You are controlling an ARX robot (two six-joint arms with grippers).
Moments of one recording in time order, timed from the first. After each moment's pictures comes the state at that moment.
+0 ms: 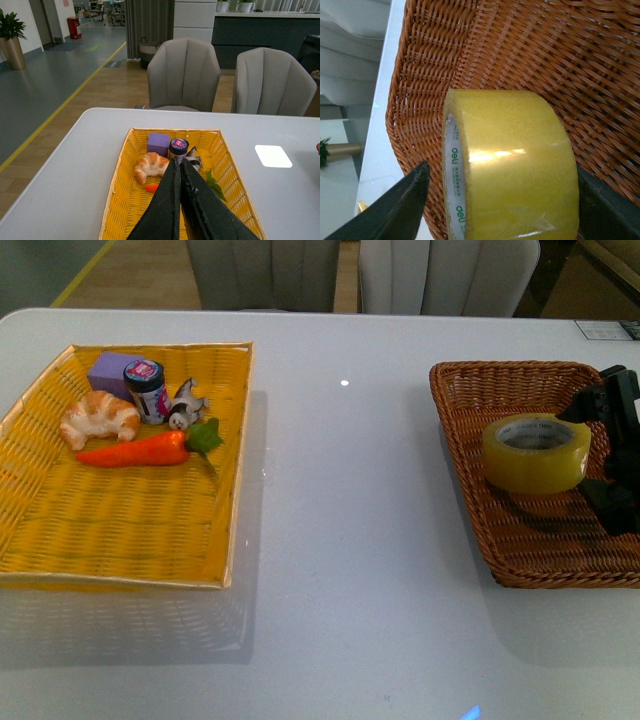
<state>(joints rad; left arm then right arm) 0.00 0.35 0.01 0.35 0.00 -0.01 -0.08 2.25 0.84 0.86 -0.07 1.10</state>
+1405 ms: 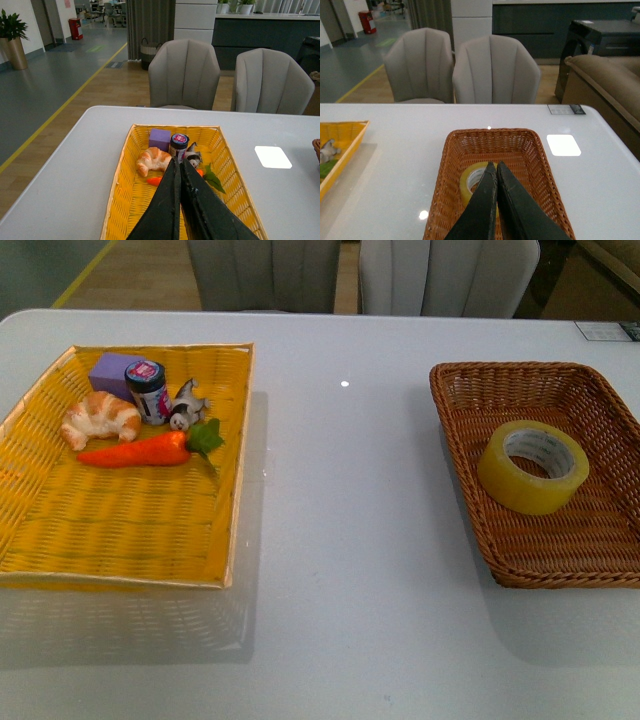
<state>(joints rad) 0.00 0.02 0.01 0.00 0.00 -0.01 0.00 0.52 0.02 0.52 0.00 0.01</state>
